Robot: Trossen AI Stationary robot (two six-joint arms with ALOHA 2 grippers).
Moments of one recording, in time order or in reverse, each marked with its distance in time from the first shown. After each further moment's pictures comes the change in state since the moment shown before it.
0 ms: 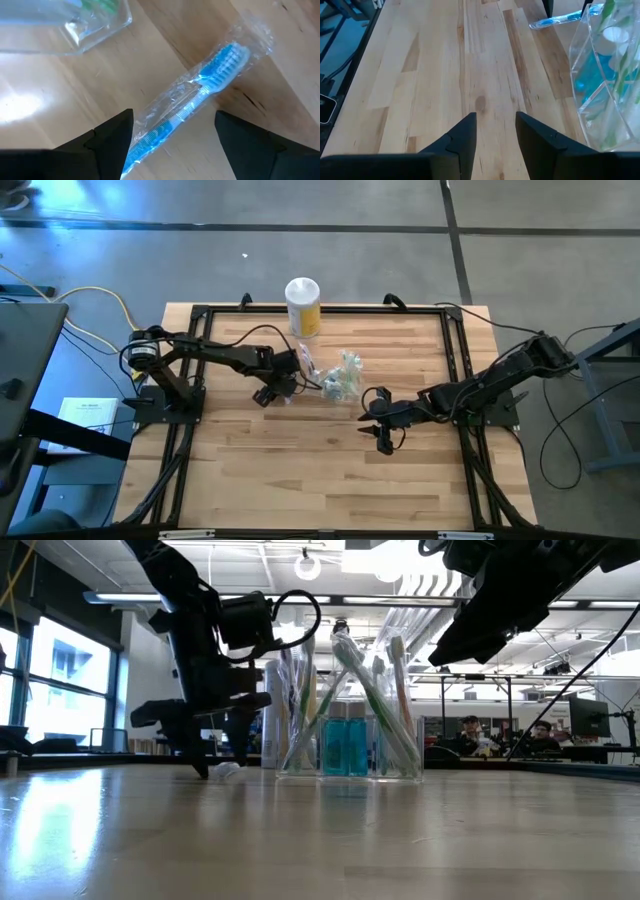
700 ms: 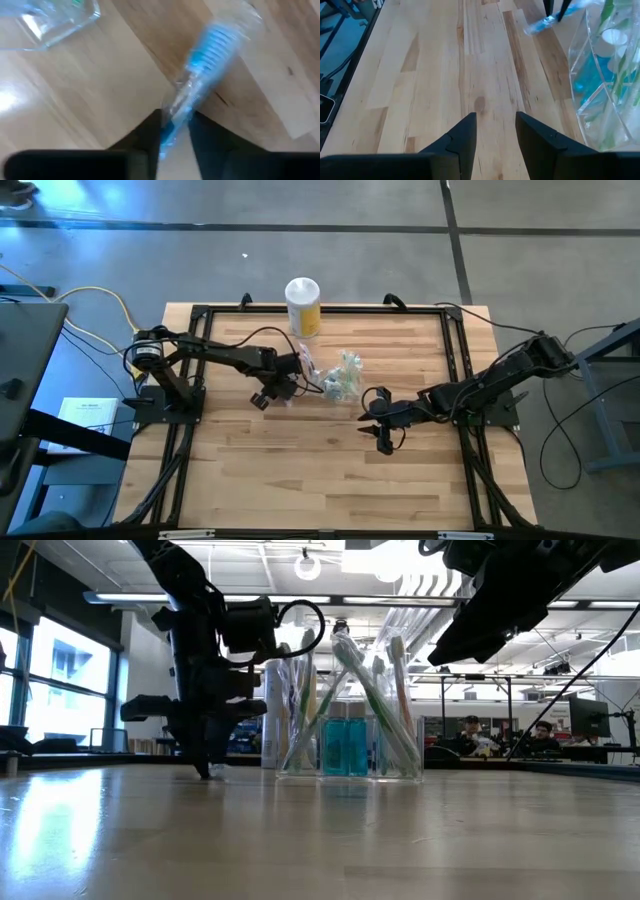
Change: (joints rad) left arm -0.002 0.073 0.002 -0.104 0.029 -0.035; right arm 0.000 0.000 0.000 0.003 0.004 -0.010
